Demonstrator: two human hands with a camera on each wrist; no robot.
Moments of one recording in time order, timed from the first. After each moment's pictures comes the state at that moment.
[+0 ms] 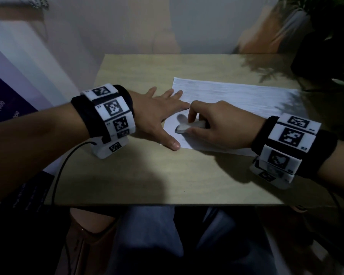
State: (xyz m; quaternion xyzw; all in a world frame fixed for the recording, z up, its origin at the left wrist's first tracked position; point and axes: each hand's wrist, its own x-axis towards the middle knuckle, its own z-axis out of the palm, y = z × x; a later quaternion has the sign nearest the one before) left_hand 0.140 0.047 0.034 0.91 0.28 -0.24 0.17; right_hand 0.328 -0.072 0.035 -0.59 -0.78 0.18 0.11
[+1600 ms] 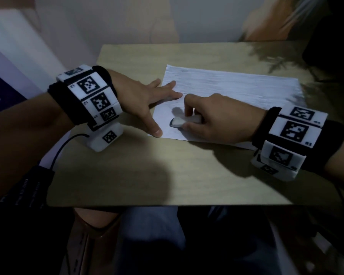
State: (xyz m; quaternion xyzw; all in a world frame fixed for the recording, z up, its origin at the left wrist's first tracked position) left_hand 0.121 0.076 0.050 0.87 0.31 -0.31 0.22; right_hand 0.316 -0.059 0.032 -0.58 -0.79 0.18 0.07
